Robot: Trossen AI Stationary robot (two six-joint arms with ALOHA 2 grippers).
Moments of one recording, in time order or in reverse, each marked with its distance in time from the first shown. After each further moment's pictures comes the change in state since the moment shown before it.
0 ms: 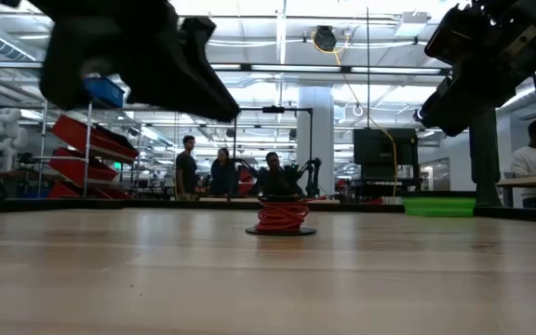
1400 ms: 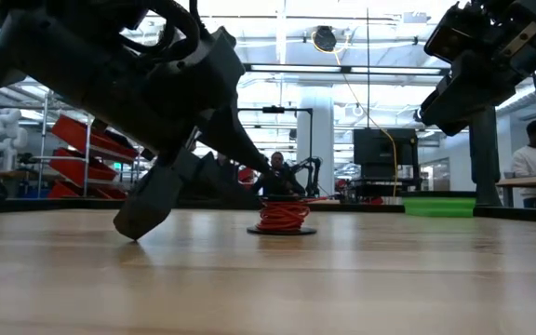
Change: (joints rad) left arm 0.012 0.284 0.041 0.177 -0.298 0.222; right arm 0.000 0.000 0.000 0.014 -0.001 -0.011
